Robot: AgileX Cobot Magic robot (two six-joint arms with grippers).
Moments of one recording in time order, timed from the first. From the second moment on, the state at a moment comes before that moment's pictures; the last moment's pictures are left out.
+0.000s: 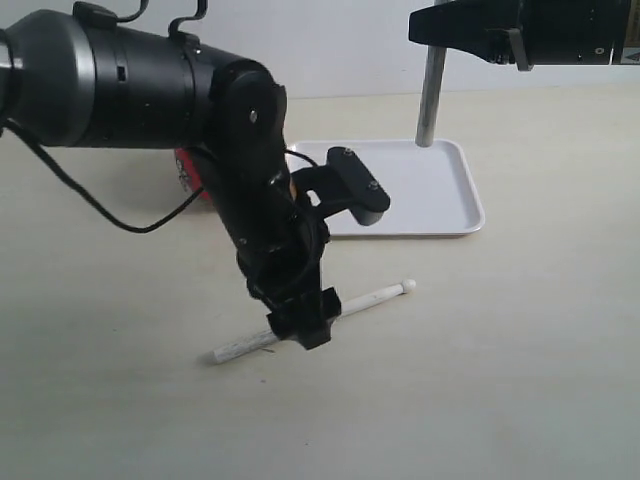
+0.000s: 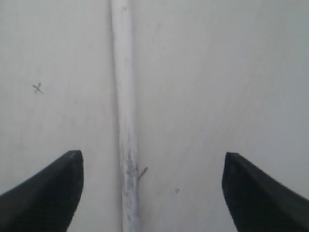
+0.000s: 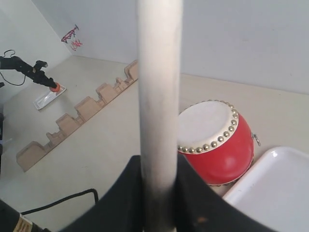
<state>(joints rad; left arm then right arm) -0.83 1.93 -1.34 -0.13 0.89 0.50 0.03 1.69 -1.05 -1.50 -1.04 1.54</state>
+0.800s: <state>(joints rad) -0.76 2.06 -1.41 -0.11 0.97 0.44 0.03 1.68 -1.05 -1.51 -1.04 1.54</state>
